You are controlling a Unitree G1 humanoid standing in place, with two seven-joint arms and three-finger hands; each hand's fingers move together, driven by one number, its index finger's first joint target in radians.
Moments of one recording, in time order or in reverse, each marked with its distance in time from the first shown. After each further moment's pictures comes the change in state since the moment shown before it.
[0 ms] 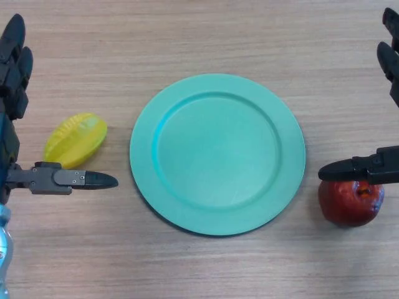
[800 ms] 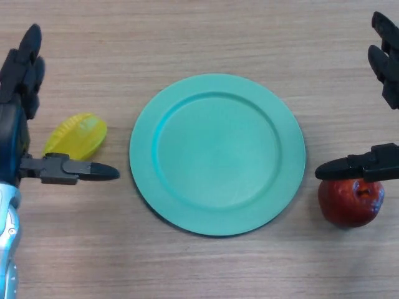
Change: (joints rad) left arm -0.129 0.050 -0.036 0.294 0.057 -0.032 0.023; right arm -0.036 -0.008 0.008 0.060 0.000 0.002 0.027
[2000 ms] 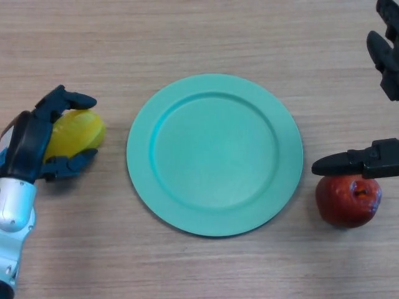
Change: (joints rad) left arm -0.188 0.063 -0.082 0.622 0.419 -0.372 0.169; right arm 0.010 0.002 0.009 -0.119 0.081 0.074 -0.040
